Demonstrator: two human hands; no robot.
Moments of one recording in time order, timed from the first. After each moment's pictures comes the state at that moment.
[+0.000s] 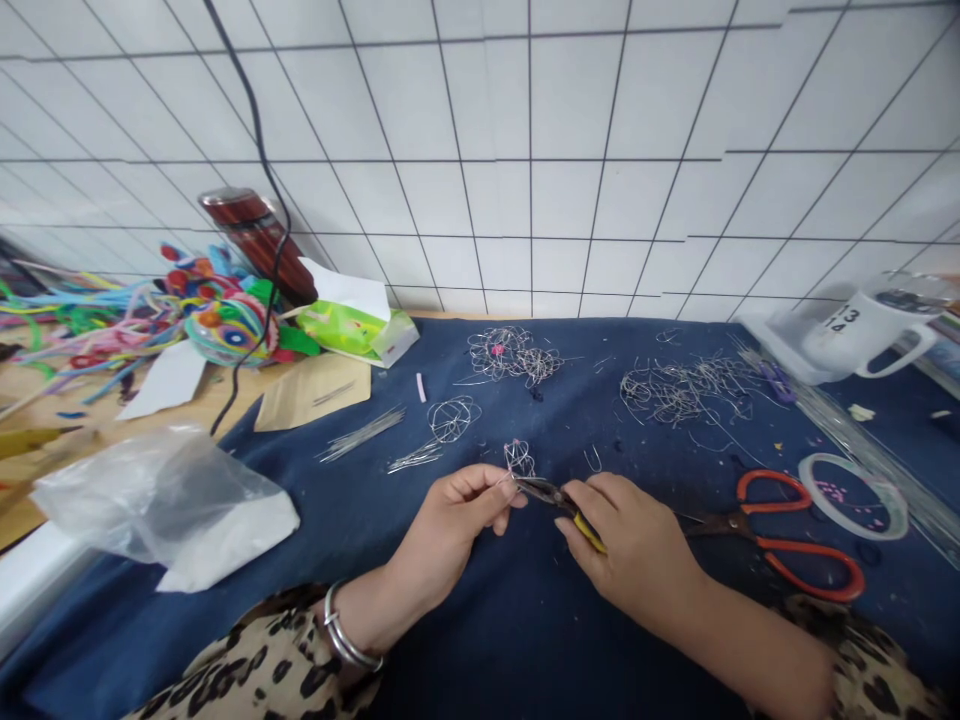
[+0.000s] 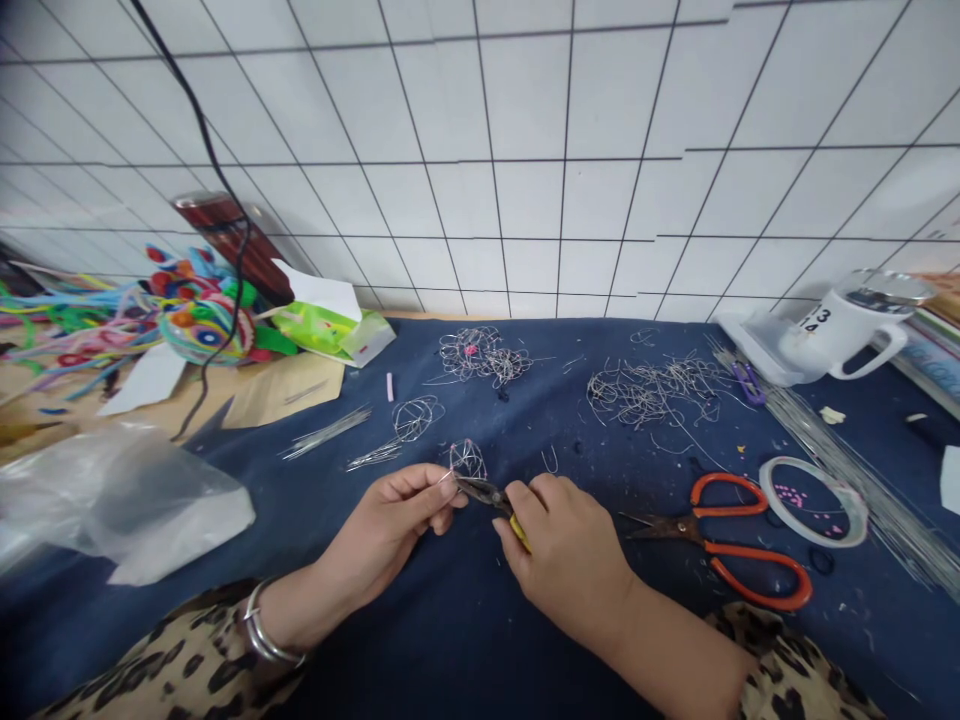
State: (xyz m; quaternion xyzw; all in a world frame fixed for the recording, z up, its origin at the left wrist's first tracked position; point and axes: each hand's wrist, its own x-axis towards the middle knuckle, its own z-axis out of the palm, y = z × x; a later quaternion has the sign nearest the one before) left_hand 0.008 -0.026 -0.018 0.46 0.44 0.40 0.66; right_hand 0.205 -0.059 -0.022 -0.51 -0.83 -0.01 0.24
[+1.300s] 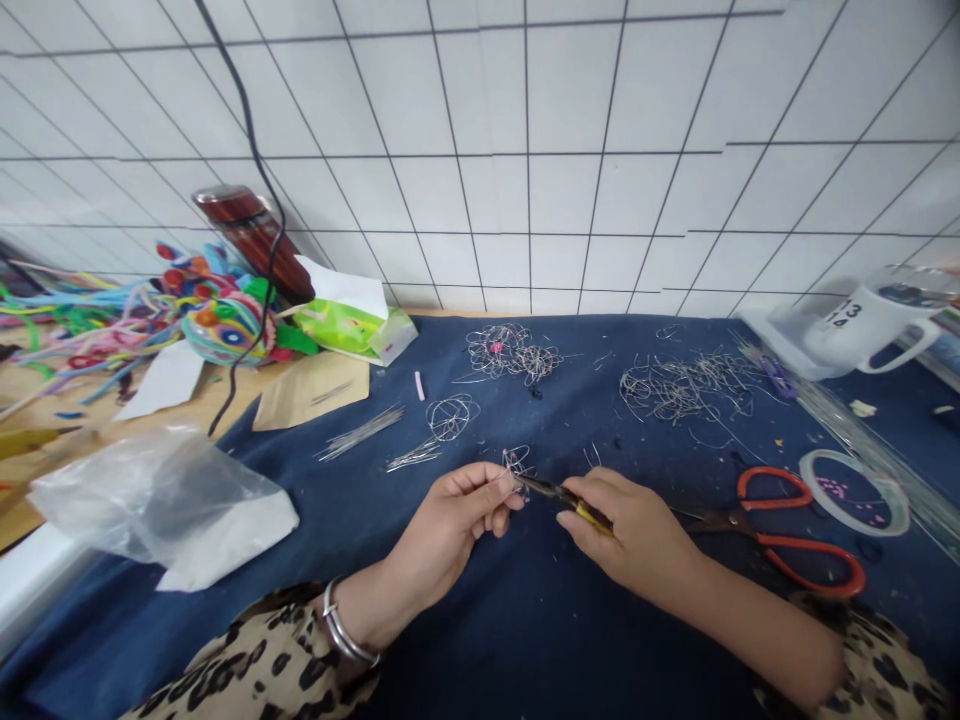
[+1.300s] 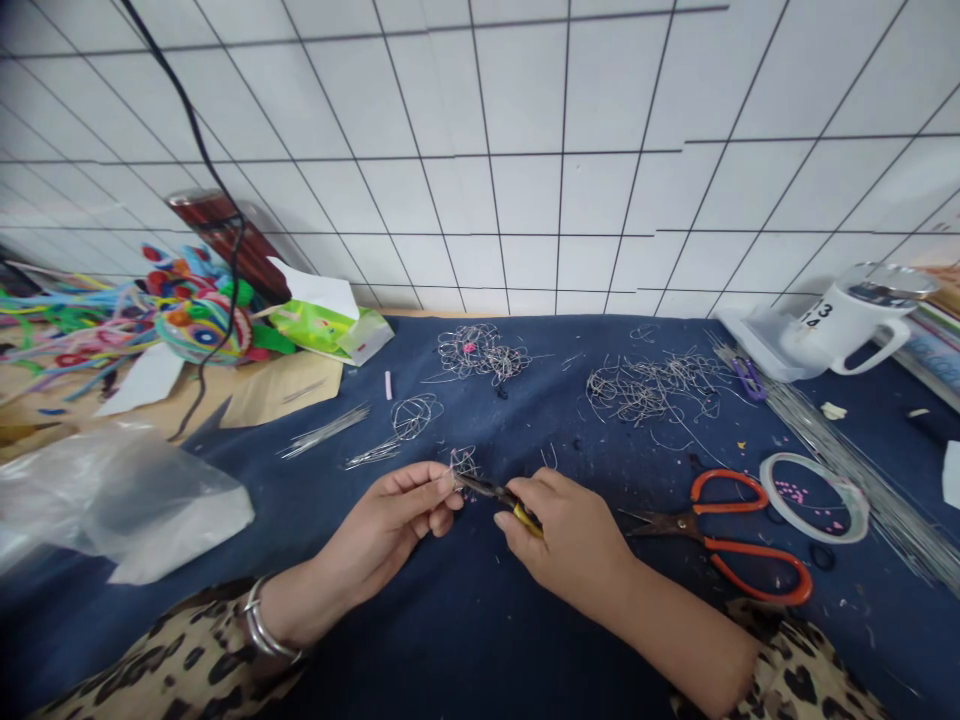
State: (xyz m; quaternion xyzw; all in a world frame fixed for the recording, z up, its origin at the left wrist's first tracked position) left_hand 0.007 -0.023 -0.019 0.37 0.43 0.39 0.73; right_hand 0.215 -0.047 -0.019 -0.52 -0.80 0.20 0.22
